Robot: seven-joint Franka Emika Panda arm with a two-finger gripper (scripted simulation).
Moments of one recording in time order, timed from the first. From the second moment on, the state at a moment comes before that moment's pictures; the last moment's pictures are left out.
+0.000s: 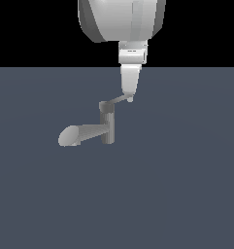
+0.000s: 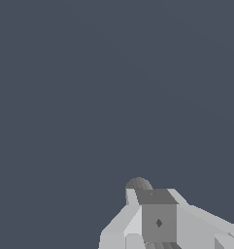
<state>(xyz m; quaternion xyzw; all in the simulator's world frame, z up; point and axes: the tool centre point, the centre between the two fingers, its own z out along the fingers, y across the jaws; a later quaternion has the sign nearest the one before) 0.039 -0.049 0.184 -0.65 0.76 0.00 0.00</state>
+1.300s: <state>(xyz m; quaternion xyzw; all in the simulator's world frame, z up) -0.020 -0.026 0.199 -0.64 0.77 -0.02 0.01</state>
